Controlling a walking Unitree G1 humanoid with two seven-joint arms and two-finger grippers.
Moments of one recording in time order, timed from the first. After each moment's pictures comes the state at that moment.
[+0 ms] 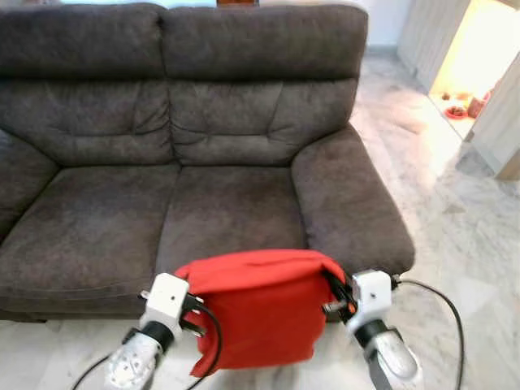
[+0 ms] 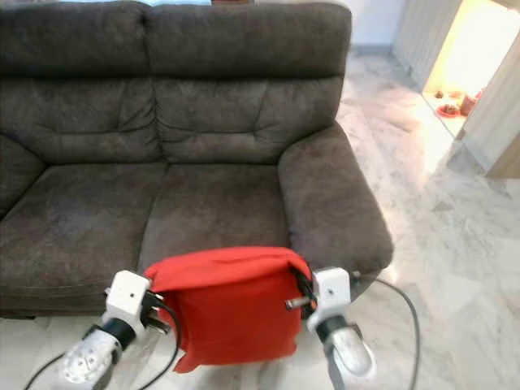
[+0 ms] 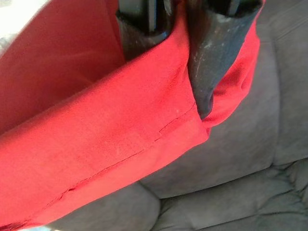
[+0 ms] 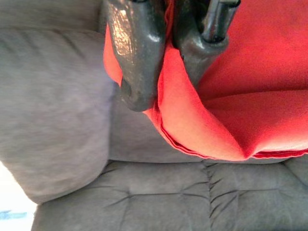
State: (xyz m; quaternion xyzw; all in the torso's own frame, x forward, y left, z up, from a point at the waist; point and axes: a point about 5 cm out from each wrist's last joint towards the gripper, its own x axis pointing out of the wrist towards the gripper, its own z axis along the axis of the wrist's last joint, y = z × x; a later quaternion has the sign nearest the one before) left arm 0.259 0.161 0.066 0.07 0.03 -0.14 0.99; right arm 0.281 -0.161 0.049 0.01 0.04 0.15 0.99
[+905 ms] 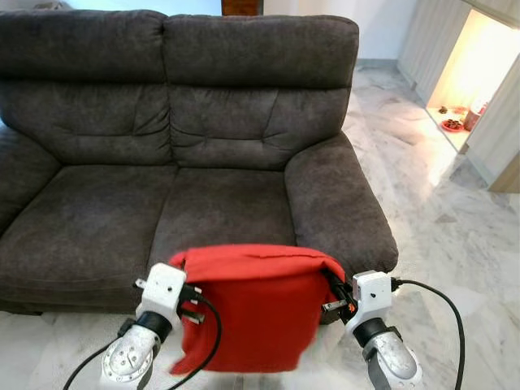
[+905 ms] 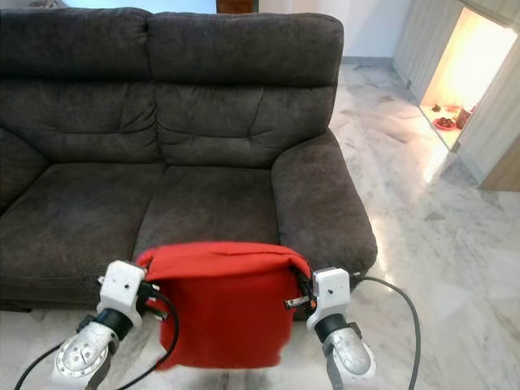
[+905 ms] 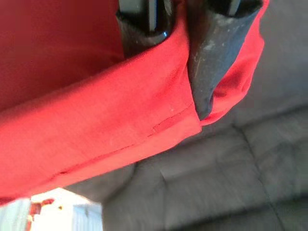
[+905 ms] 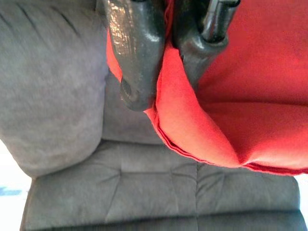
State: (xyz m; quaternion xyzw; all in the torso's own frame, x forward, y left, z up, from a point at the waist) left arm 0.263 0.170 0.109 0.10 -0.07 -0.10 0.99; right arm 0.287 -0.150 0.064 0.01 0.01 0.16 0.99
